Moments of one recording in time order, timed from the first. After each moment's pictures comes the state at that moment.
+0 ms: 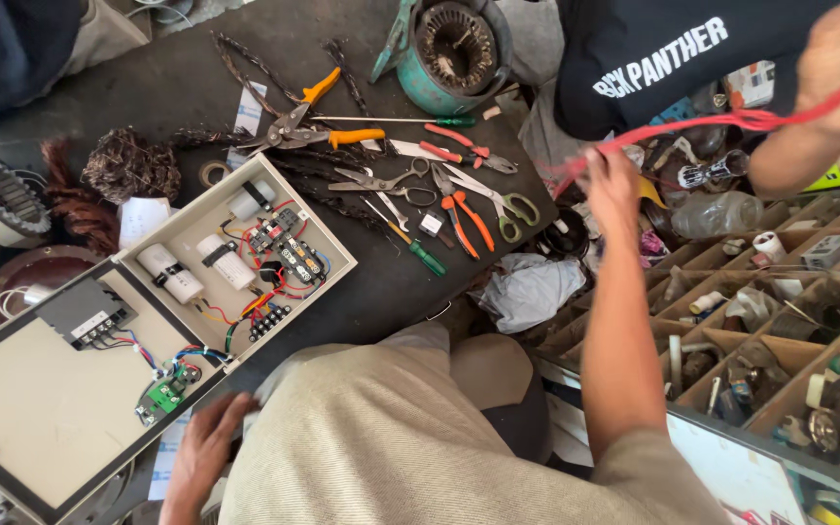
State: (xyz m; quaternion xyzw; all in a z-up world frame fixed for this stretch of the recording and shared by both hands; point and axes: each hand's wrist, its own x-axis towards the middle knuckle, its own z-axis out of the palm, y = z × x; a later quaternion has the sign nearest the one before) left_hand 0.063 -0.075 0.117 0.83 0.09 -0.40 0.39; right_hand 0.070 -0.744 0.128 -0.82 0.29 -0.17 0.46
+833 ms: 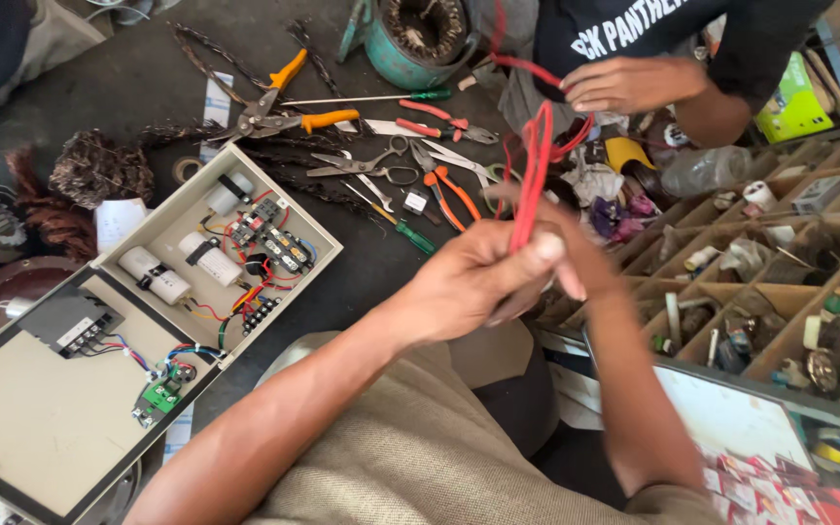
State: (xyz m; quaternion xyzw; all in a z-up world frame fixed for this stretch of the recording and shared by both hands) left_hand 0.116 -0.385 0.311 0.28 -0.35 -0.54 0.72; right_hand -0.002 -0.595 0.248 -0.98 -0.05 -0.03 0.17
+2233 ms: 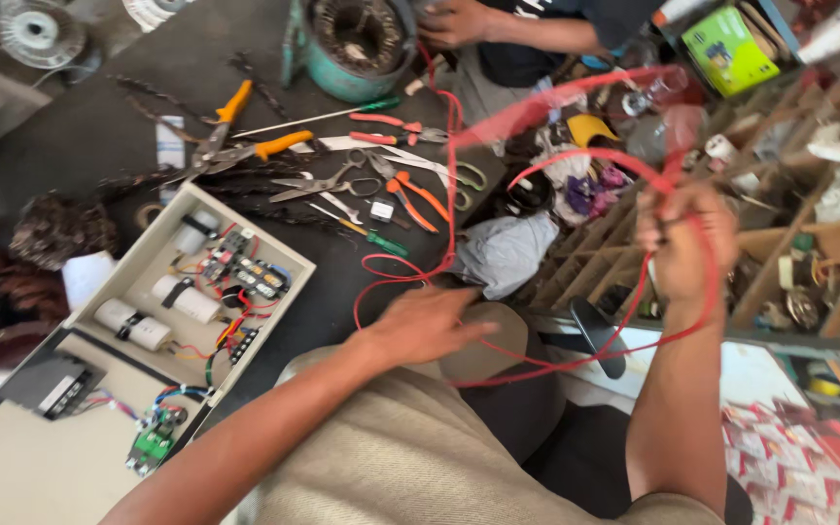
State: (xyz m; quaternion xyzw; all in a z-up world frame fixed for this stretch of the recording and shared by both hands) left_hand 0.076 -0.382 0.214 0.66 -0.56 -0.42 0.27; right_hand -0.128 -0.666 0.275 -0.64 0.20 -0.33 0.67
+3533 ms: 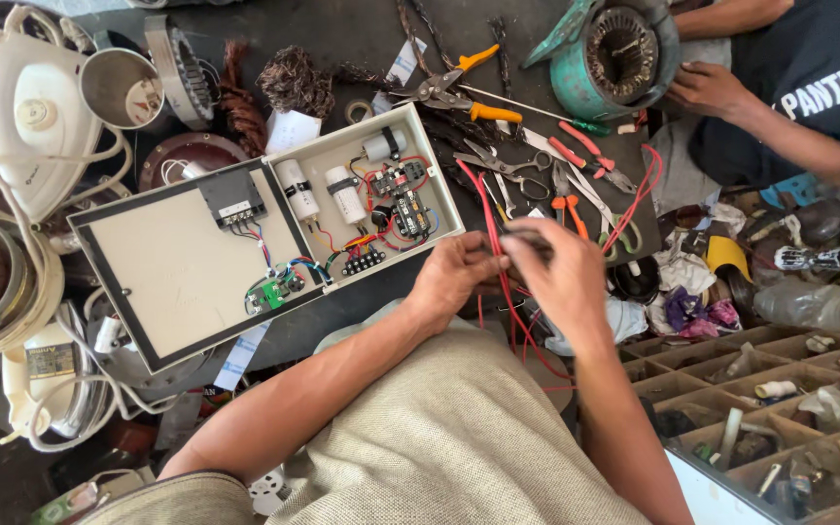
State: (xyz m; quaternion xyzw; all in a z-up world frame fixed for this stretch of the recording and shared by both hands) left_hand 0.116 -0.282 0.152 0.44 0.01 -0.40 0.80; right_hand 0.084 -0.430 0.260 -0.90 0.13 0.01 0.41
